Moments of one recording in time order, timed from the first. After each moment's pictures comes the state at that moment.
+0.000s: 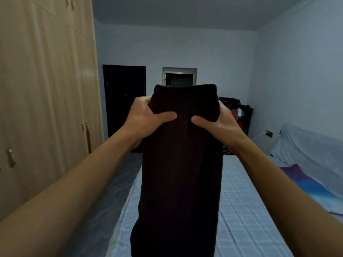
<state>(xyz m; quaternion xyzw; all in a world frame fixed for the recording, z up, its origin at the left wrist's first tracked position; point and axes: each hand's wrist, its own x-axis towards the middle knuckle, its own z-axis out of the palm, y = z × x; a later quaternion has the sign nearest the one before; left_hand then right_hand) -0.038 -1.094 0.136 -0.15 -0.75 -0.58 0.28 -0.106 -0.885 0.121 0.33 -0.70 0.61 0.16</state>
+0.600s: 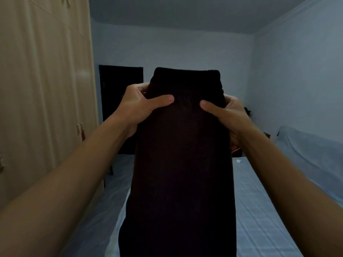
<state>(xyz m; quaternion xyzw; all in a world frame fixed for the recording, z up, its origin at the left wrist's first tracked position) -0.056 -1.122 0.166 -0.15 -0.70 -0.65 0.25 -0.120 -0.900 0.152 0.28 -0.65 0.69 0.10</state>
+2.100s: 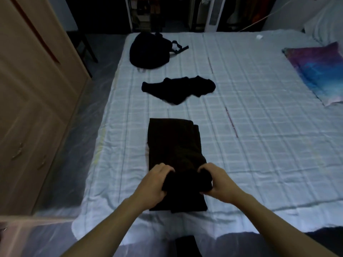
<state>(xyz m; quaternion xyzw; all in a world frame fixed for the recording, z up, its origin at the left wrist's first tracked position) -0.157 -1.093 -0.426 -0.14 -0.94 -0.32 -0.08 -0.209 -0.828 -0.427 0.23 -0.90 0.32 -0.18</state>
